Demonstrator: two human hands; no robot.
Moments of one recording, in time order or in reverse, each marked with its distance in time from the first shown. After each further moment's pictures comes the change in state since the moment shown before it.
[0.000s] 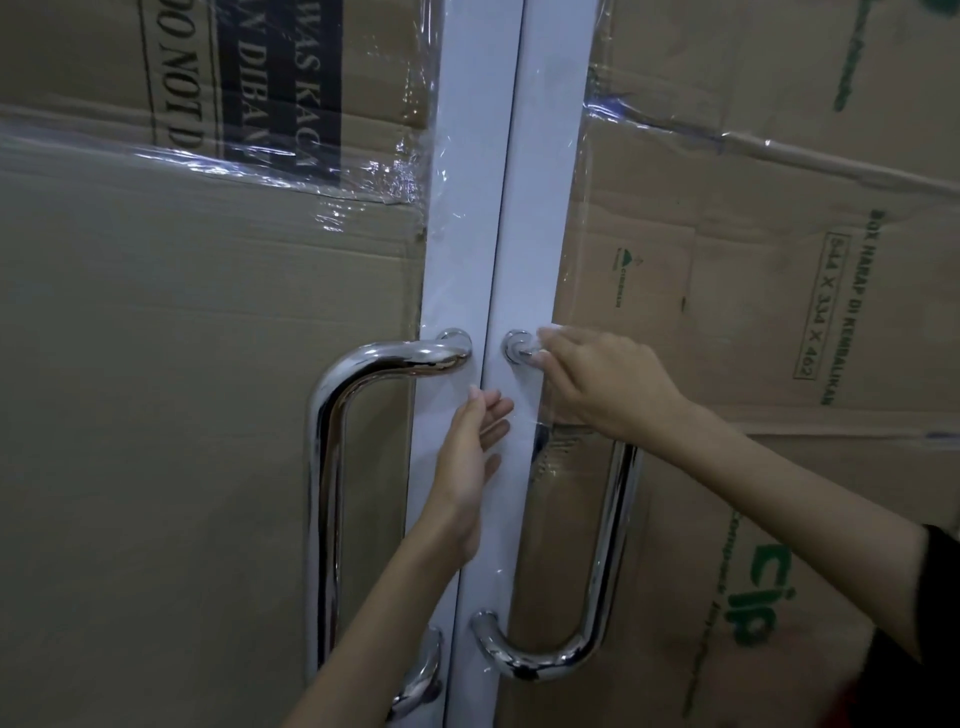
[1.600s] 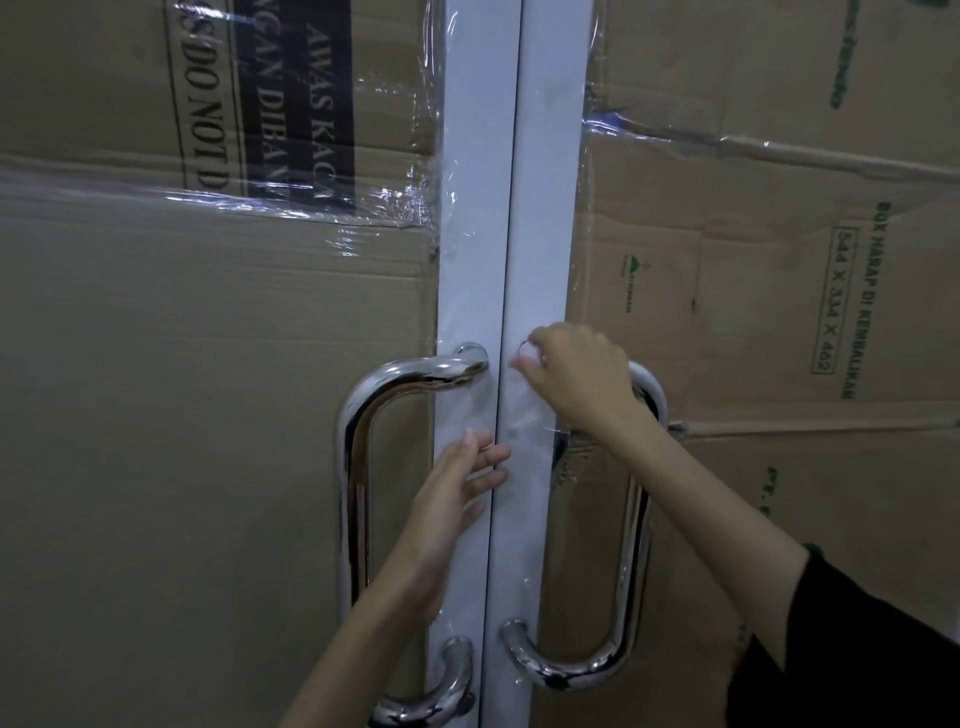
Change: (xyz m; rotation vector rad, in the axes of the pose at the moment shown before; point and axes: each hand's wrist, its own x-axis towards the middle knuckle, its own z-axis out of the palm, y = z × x) left_hand -0.035 0.009 -0.039 0.191 -0.063 -0.013; right_hand 0.033 -0.027 0.025 0.171 0.065 0.285
